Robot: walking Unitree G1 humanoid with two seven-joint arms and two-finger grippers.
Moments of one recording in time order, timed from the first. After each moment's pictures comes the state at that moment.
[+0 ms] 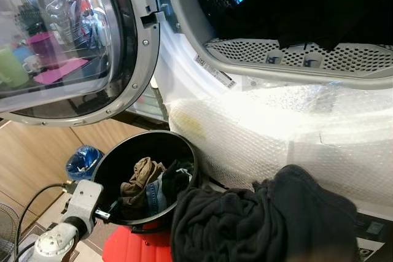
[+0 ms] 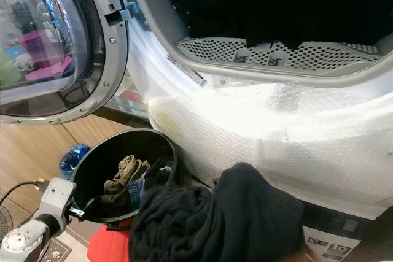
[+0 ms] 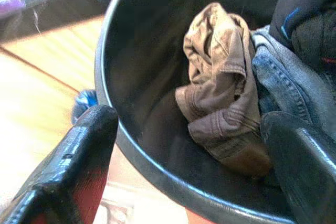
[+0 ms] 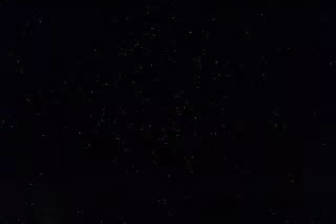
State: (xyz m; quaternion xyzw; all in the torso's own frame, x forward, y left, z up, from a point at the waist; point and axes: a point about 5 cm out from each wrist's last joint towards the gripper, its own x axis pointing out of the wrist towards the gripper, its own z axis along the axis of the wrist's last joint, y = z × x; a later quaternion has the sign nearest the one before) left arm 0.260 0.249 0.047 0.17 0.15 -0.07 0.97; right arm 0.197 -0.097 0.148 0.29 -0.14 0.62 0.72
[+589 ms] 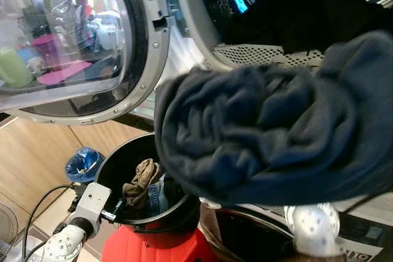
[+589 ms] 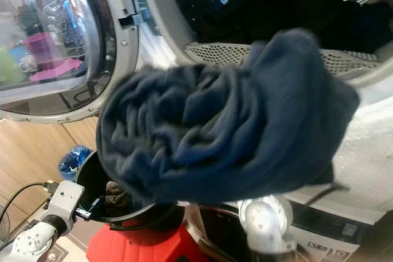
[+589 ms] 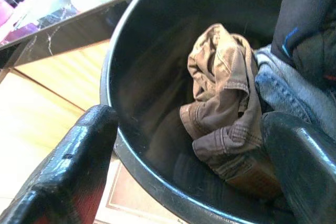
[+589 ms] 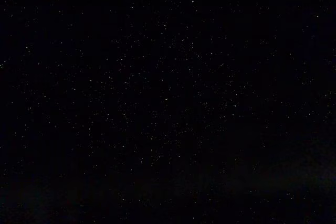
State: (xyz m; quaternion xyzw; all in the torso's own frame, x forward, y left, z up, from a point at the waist) left arm 0.264 0.238 0.035 0.18 0.12 -0.07 0.97; right arm 0.266 -0.068 0.294 0.28 -0.28 0.68 0.62
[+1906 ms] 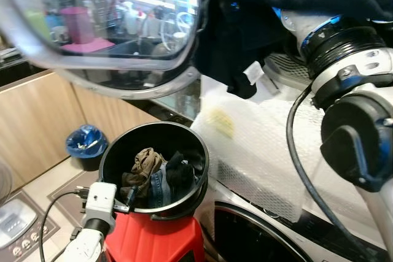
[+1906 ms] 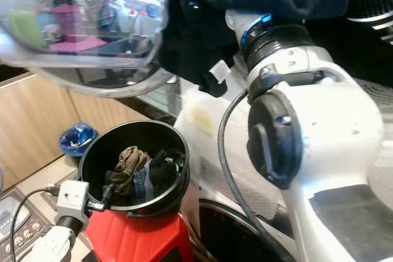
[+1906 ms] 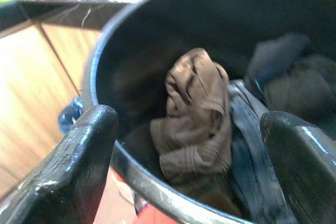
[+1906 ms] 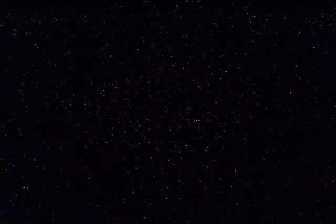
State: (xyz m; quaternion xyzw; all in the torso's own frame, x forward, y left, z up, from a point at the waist) left arm 0.254 0.208 0.033 0.08 0.05 -0.01 1.00; right arm 0.398 -0.100 0.468 0.32 -0.18 0.09 0.93
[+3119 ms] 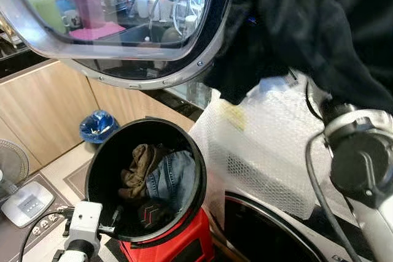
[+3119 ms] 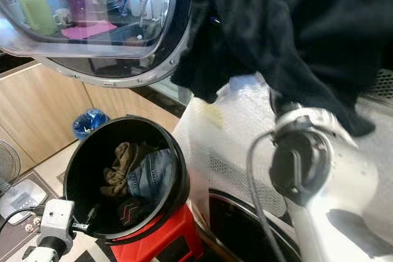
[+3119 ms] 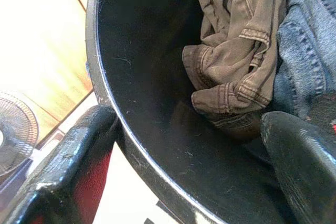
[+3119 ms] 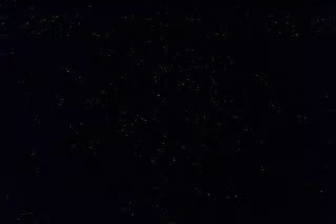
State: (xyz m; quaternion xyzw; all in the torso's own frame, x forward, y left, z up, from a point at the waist) left arm 0.230 0.236 0.026 0.10 0.10 0.03 0.99; right arm 0.398 -0.172 0.375 0.48 -0.36 0.42 0.68
